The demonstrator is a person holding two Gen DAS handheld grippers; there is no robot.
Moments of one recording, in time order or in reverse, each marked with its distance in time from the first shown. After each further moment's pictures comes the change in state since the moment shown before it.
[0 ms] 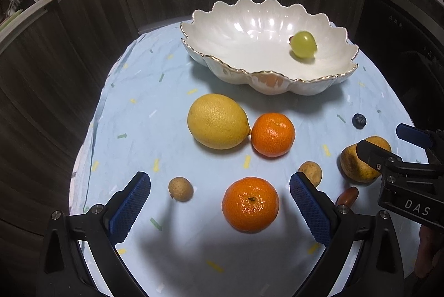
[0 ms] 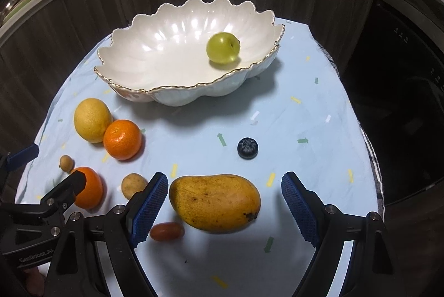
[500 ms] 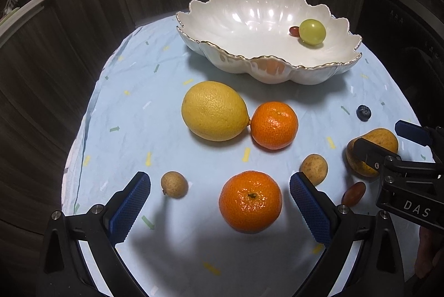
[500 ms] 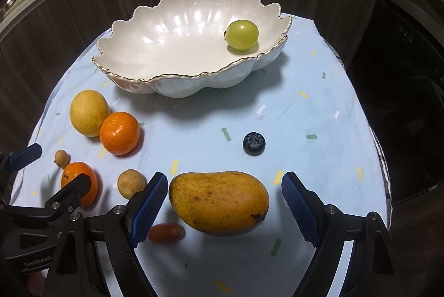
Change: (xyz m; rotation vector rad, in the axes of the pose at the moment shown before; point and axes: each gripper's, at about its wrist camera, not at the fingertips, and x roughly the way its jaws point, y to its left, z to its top) left arm 0.012 -0.001 -0.005 0.006 0.021 -0.007; right arm 0.012 0.004 -0.004 -0.011 0.013 0.002
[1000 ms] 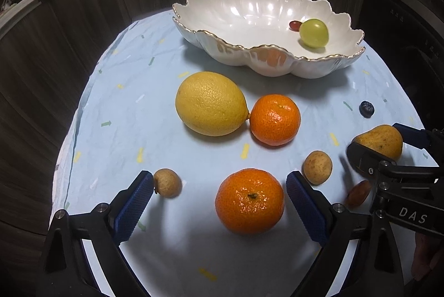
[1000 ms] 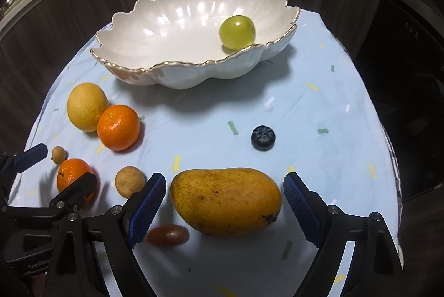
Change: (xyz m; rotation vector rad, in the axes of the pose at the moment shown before) left arm 0.012 0.000 -0.003 -0.006 0.013 -0.017; right arm 0.014 0.005 -0.003 -0.001 0.025 0.024
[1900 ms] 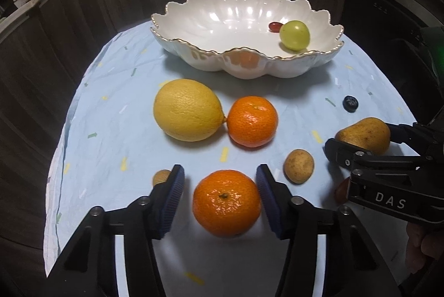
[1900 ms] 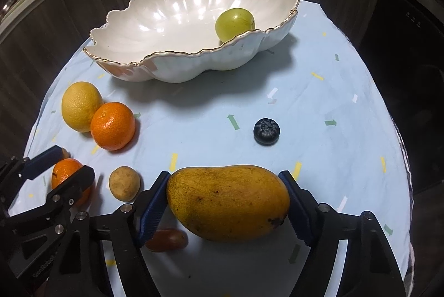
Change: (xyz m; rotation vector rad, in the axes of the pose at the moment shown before) left arm -0.006 -0.013 -0.003 0.071 -0.038 -0.055; right arm 0.010 -0.003 -0.001 0.039 0.011 0.027
